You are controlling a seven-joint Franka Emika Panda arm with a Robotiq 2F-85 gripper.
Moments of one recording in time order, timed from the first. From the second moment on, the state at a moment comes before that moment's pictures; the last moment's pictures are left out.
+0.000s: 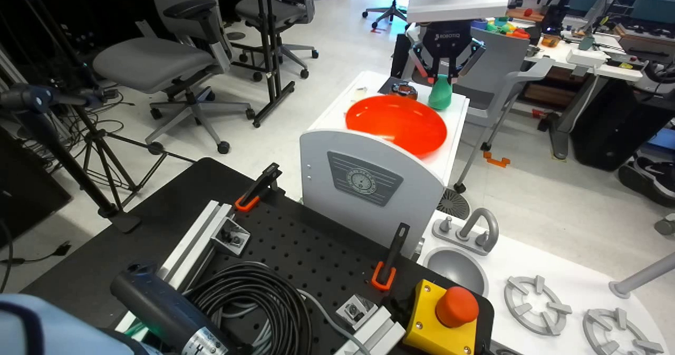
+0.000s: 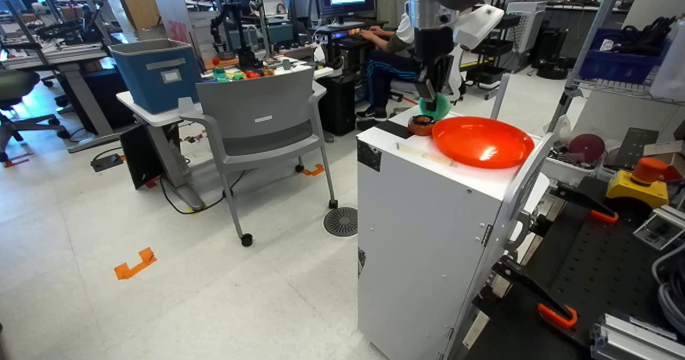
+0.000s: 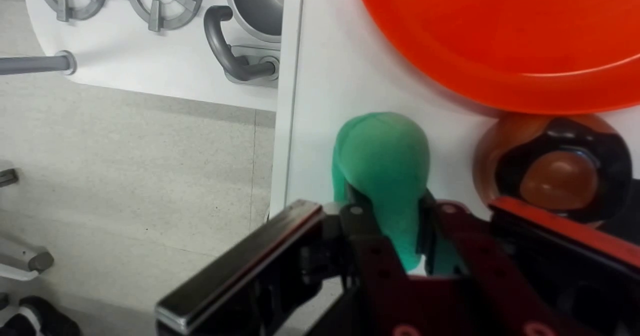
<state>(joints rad) 0.01 0.50 -0.05 -1.83 -0.29 2.32 -0.05</state>
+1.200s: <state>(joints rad) 0.01 0.41 -0.05 -1.92 -0.29 2.39 -0.05</state>
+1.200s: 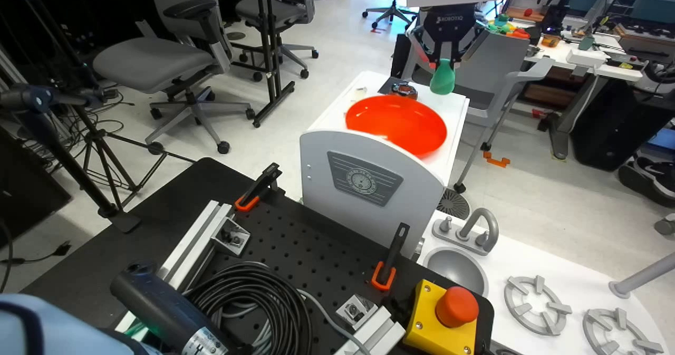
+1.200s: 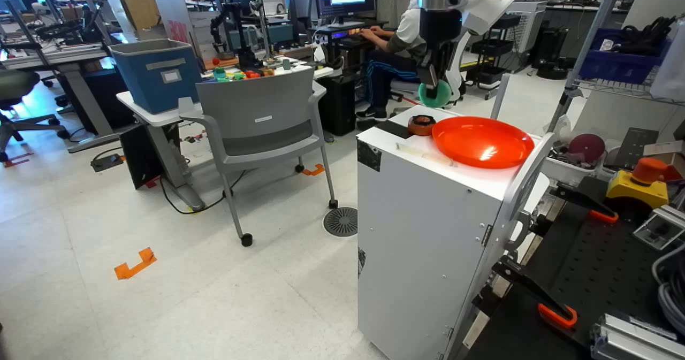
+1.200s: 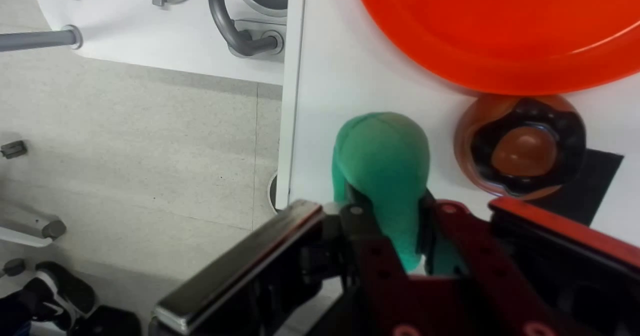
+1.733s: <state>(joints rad) 0.01 0.32 -0.05 -2.01 -0.29 2.47 -0.02</state>
